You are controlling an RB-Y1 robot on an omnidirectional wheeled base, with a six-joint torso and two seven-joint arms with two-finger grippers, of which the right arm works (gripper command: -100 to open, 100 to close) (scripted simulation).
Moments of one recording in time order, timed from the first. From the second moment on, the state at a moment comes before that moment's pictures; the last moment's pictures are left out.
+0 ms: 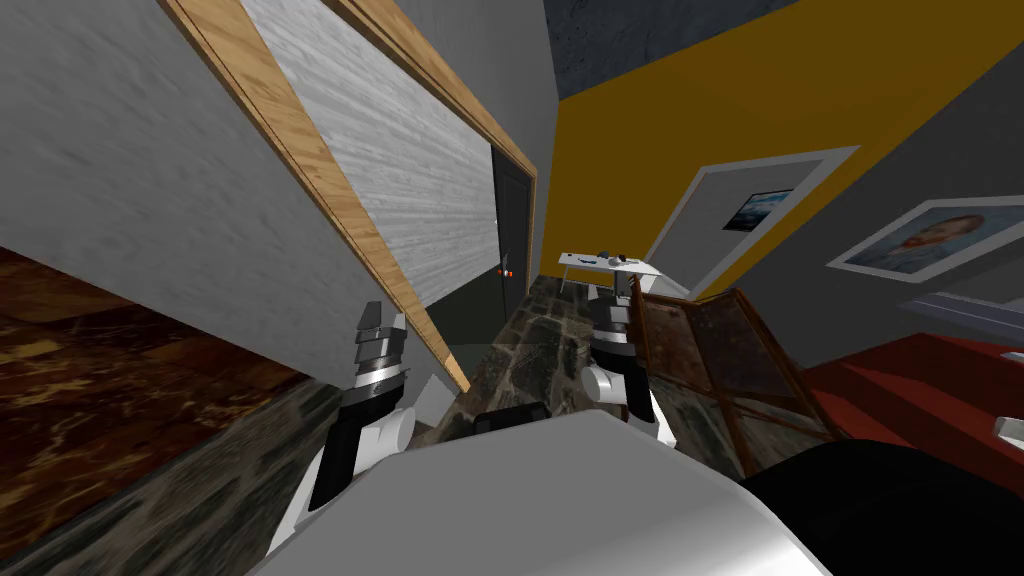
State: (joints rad) arm 0.46 0.03 -0.07 -2.33 -0.12 -0.45 0.17
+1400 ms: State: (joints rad) arm 0.37 -0.06 -0.02 -2.03 0.02 -0.54 0.36
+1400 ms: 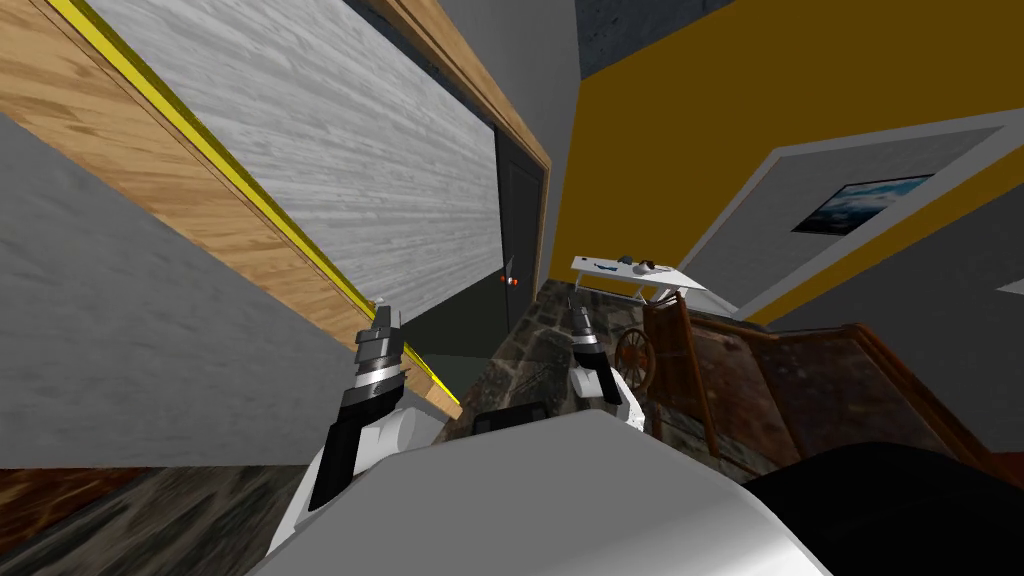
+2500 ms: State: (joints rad) arm 0.31 -0.10 0.02 -1.80 0.13 -0.60 0.50
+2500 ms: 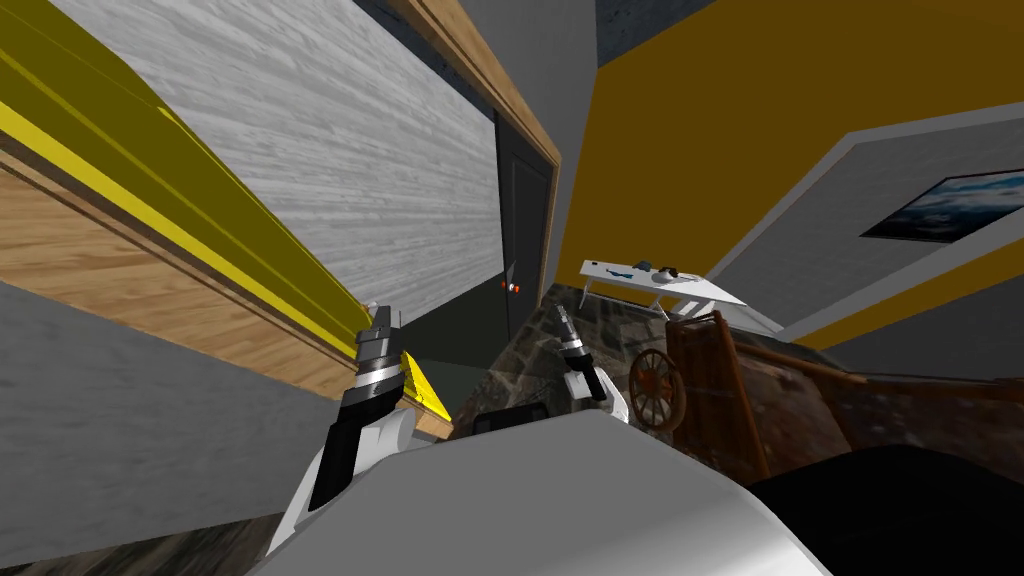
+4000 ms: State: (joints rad) arm 0.21 -0.11 0.08 -1.46 0.30 -0.70 0.73
